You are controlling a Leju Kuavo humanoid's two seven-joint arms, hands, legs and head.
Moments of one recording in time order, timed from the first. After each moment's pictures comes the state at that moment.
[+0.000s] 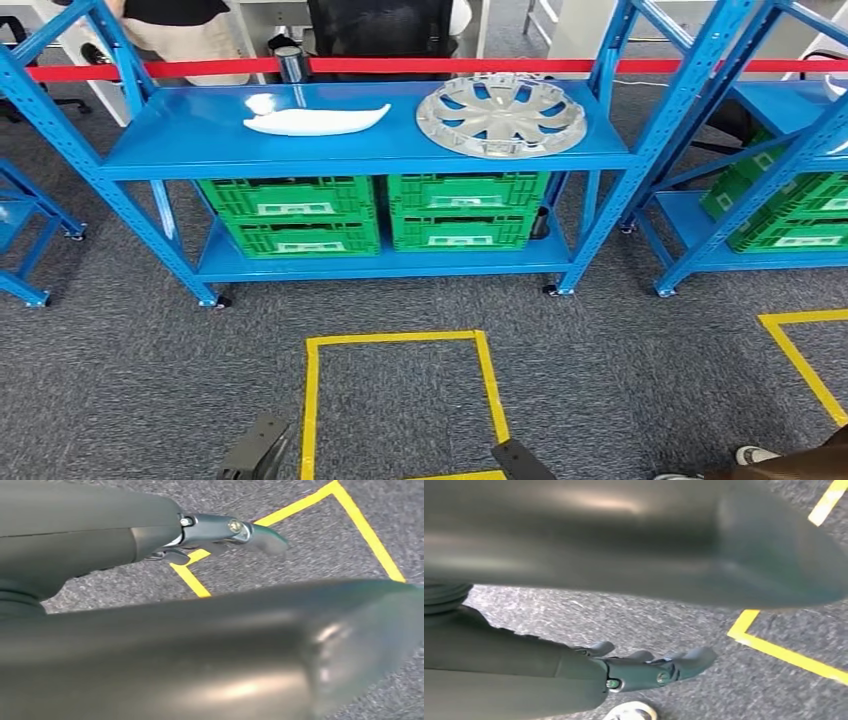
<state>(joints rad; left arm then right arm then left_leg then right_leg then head) -0.13 0.04 -0.68 -0.27 0.29 0.08 -0.26 -0.04 0.00 0.76 -0.23 -0.30 -0.23 -0.20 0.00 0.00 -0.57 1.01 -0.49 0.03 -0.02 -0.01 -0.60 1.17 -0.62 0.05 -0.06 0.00</state>
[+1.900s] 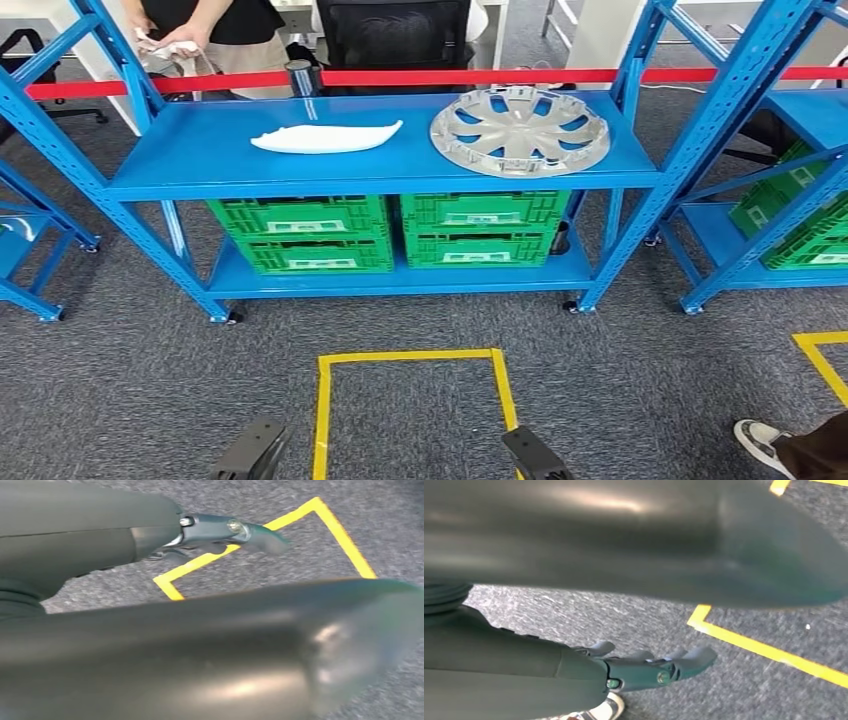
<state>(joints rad) -0.13 0.06 -0.68 -0.27 0.29 0.06 -0.28 -0.07 -0.02 0.74 -0.23 -0.33 -0.21 -0.19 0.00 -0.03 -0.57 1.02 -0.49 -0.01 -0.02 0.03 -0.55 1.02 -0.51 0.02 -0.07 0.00</state>
